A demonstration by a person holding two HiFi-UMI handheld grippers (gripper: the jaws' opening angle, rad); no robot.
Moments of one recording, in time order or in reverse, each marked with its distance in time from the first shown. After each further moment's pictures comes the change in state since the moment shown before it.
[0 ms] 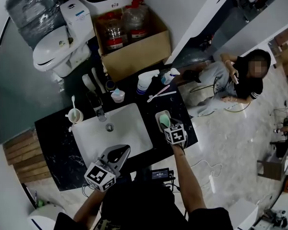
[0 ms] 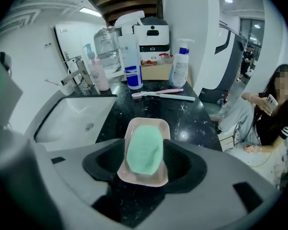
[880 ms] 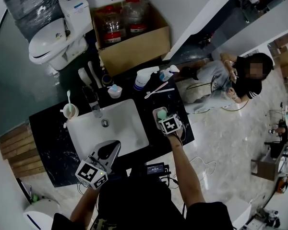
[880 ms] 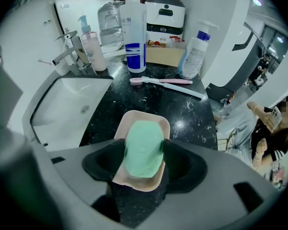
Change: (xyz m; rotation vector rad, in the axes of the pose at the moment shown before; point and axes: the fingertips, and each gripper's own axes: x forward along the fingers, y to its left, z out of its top) left arm -0.014 0.025 0.004 -0.033 -0.025 0.069; right arm 0.023 -0.011 0.000 -0.129 0.226 -0.025
